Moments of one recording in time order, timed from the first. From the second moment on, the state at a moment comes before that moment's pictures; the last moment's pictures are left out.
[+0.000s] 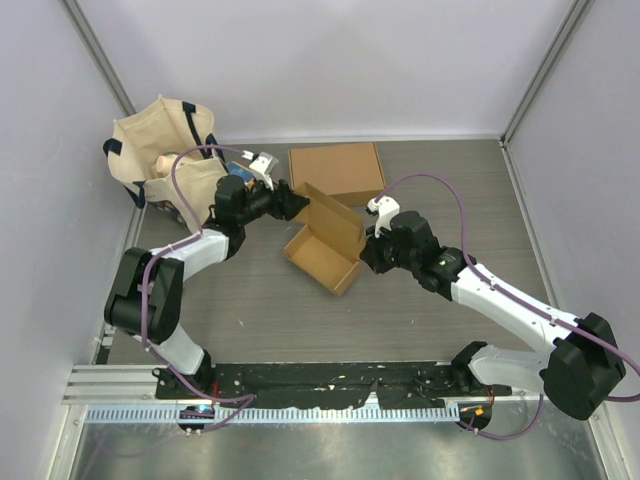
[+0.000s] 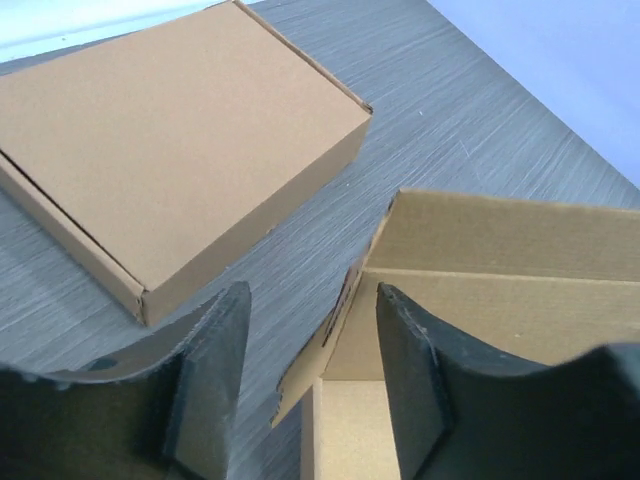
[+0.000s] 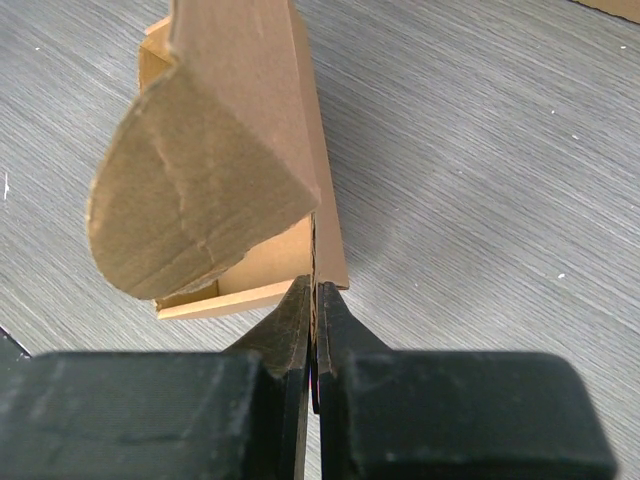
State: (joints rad) left arm -0.31 1.61 0.86 0.59 0.53 -0.24; right arm 0.66 1.16 0.78 -0.22 -0.07 0.19
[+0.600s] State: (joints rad) left arm -0.42 1.61 0.83 0.55 0.35 -0.22; right arm 0.66 1.19 0.79 -0.20 0.05 0.21
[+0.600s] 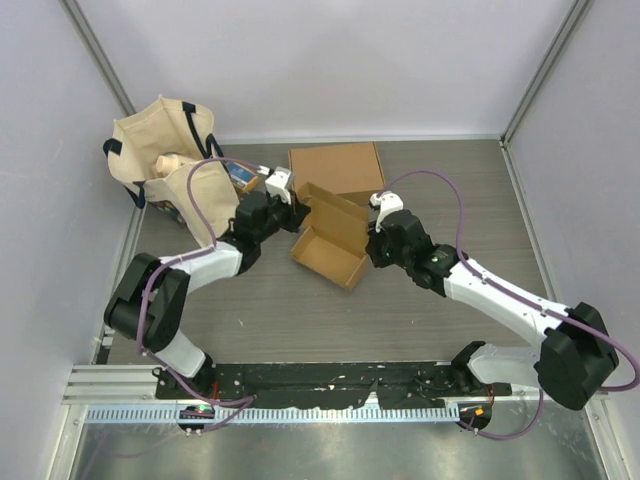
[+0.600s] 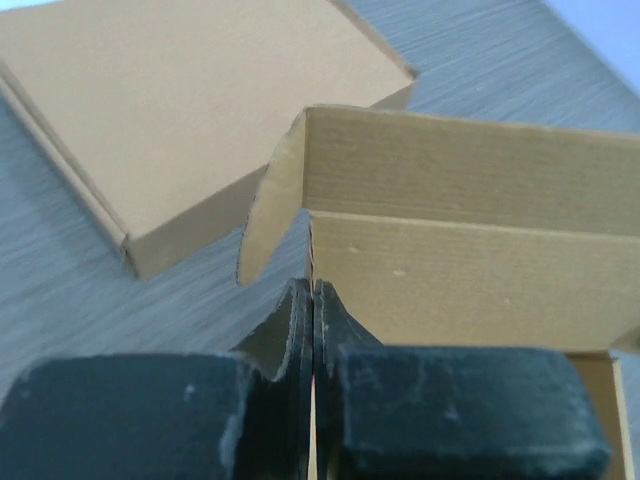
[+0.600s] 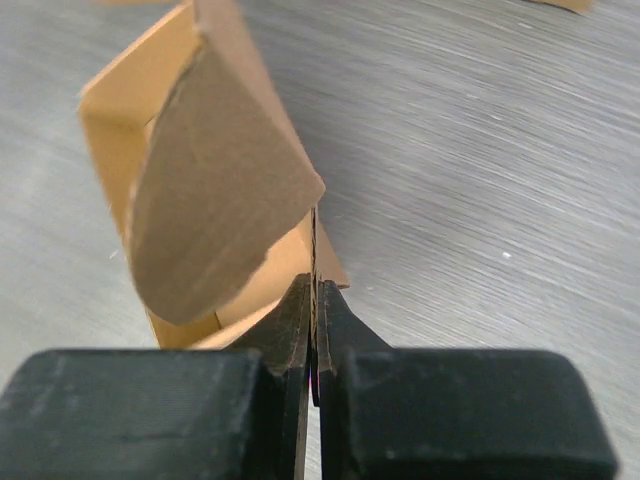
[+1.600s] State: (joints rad) left arm -0.90 1.54 0.34 1.13 -0.66 -0.25; right arm 0.95 1.33 0.56 0.13 0.81 0.64
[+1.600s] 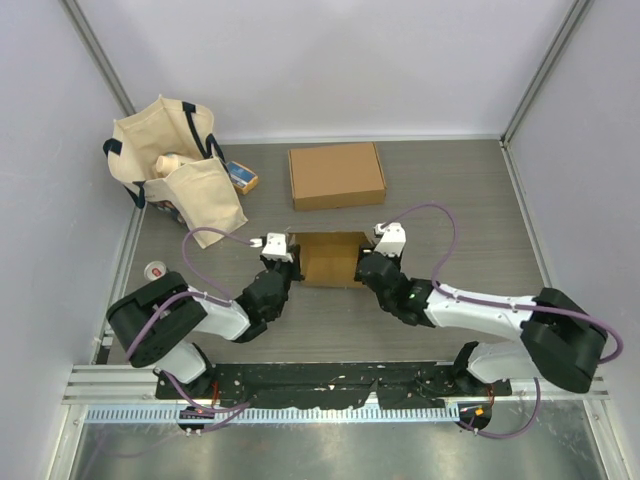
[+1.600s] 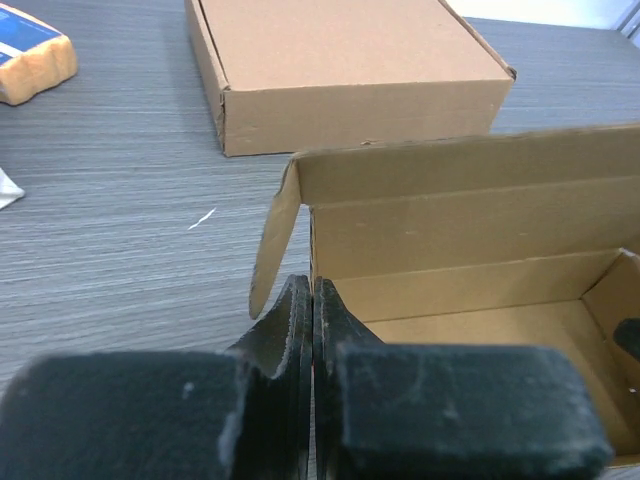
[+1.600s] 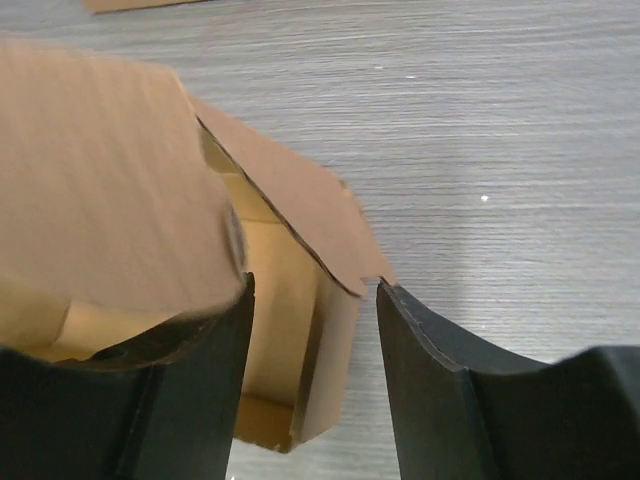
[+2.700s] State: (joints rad) left arm -0.92 1.47 0.32 1.06 -0.61 -0.11; right arm 0.46 1.14 0.69 0.04 -0.14 0.02
